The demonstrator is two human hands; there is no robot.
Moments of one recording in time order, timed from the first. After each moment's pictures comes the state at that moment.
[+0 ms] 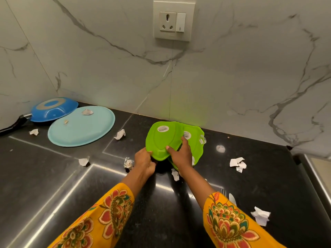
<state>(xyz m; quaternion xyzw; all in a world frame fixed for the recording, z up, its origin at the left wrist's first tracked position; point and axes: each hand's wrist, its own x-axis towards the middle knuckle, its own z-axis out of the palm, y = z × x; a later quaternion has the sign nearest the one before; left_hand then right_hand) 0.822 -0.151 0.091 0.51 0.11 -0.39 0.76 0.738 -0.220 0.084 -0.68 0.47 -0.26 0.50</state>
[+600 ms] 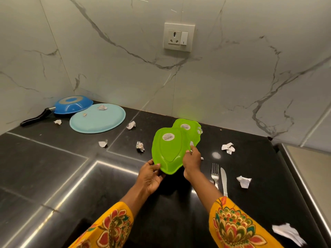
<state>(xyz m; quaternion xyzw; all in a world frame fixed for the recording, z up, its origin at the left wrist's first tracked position) 0.728 -0.016 0.107 0.42 0.07 -0.49 0.76 0.673 -0.136 0.085 -0.55 0.51 -0.36 0.55</state>
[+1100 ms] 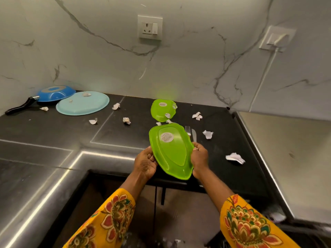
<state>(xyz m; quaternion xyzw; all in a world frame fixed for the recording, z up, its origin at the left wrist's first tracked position) 0.630 0.083 0.104 0.40 0.03 -0.52 0.75 0.503 -0.032 0.063 -0.53 0.56 -0.39 0.50</state>
